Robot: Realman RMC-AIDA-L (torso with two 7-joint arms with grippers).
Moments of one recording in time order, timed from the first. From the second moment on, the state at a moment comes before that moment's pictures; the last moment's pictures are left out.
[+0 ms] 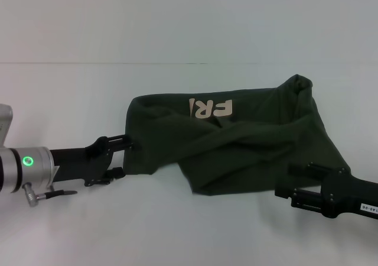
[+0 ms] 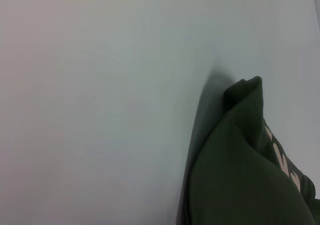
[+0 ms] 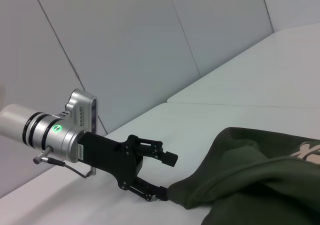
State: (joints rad) left arm -0.60 -1.96 1.12 0.35 1.71 1.05 -2.64; right arm 0.35 2.05 -0.86 -0.54 -1.74 -1.49 1.35
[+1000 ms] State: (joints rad) left arm -0.65 -2.00 1.06 0.36 1.78 0.99 -2.55; right arm 0.35 2.05 -0.86 -0.54 -1.74 -1.50 1.35
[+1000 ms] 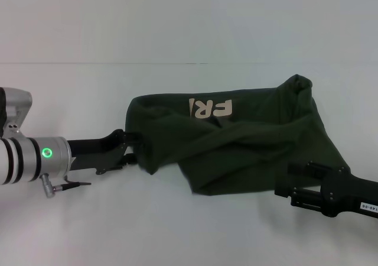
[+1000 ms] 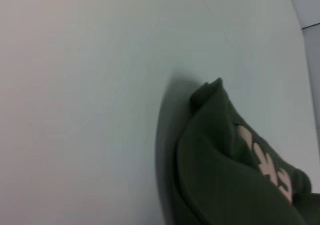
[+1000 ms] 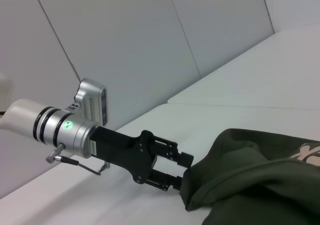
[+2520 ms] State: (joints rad) left arm -0.66 -2.00 1.06 0.41 1.84 0.98 -2.52; right arm 0.36 2.05 -0.86 -0.54 -1.74 -1.50 1.35
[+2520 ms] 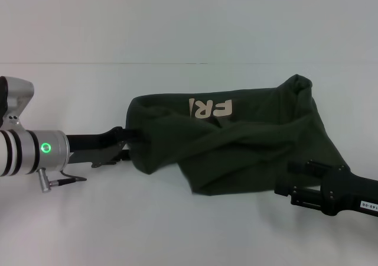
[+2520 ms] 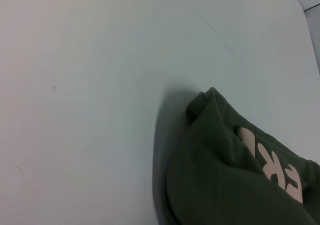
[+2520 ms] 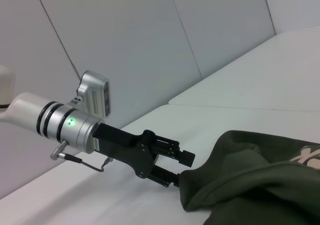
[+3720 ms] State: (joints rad) left arm -0.66 -2.02 1.05 0.45 1.94 0.96 -2.50; right arm 0.36 2.04 -0.86 -0.54 -1.74 -1.51 1.35
